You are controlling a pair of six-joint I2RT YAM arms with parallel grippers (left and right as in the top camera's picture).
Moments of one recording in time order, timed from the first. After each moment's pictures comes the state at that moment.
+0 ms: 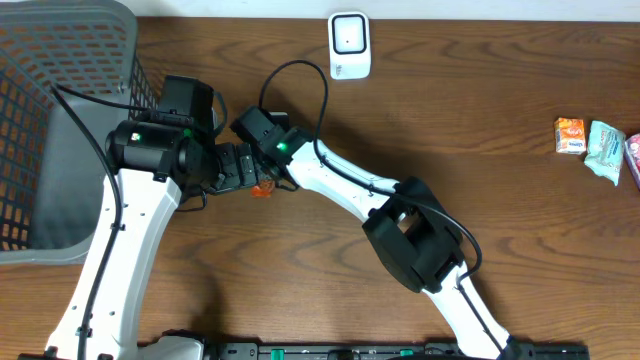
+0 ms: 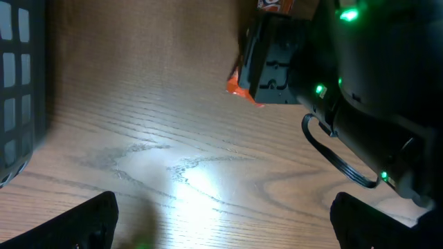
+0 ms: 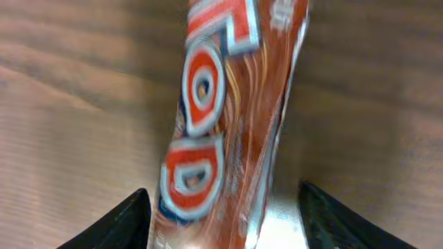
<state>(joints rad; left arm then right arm) -0.16 1.42 1.38 -1.27 0.07 -0.39 0.83 2.36 1.86 -0.63 0.09 0.73</state>
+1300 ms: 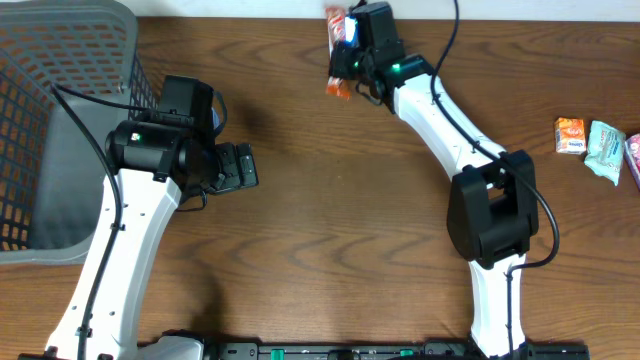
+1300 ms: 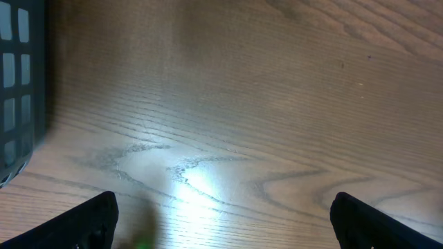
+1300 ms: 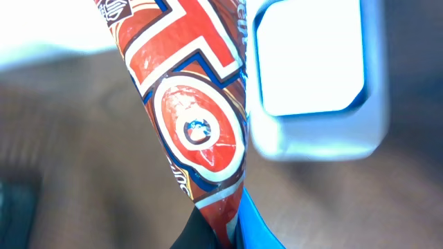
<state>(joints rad) -0.16 1.42 1.38 -1.27 0.07 -0.39 0.40 2.23 1.90 -0.37 -0.09 0.49</state>
